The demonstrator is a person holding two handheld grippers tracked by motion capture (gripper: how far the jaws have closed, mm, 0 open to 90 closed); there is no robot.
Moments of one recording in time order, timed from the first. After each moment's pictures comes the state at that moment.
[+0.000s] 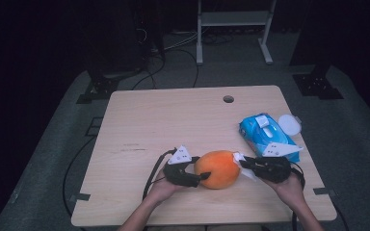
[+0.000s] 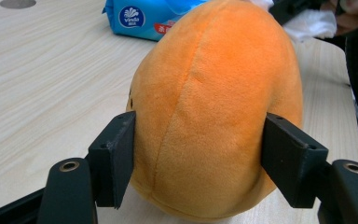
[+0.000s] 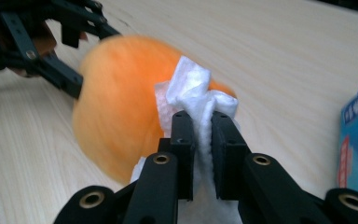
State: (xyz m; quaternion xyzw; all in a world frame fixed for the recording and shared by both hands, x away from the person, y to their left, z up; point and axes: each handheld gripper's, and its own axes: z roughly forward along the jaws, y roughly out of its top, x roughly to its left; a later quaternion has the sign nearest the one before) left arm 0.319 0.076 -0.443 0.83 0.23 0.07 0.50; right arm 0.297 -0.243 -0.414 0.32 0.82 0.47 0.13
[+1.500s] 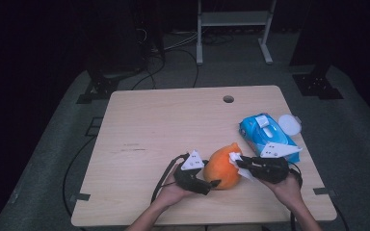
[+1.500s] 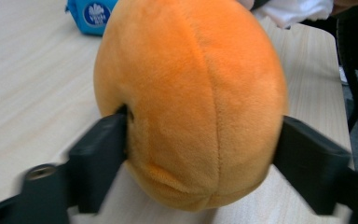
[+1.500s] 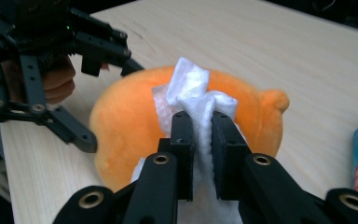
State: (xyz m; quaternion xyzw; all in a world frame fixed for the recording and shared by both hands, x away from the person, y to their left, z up) left arm 0.303 0.048 -0.442 0.84 0.18 0.09 0.50; right arm 0.291 -0.231 -0.400 0.29 0.81 0.49 0.14
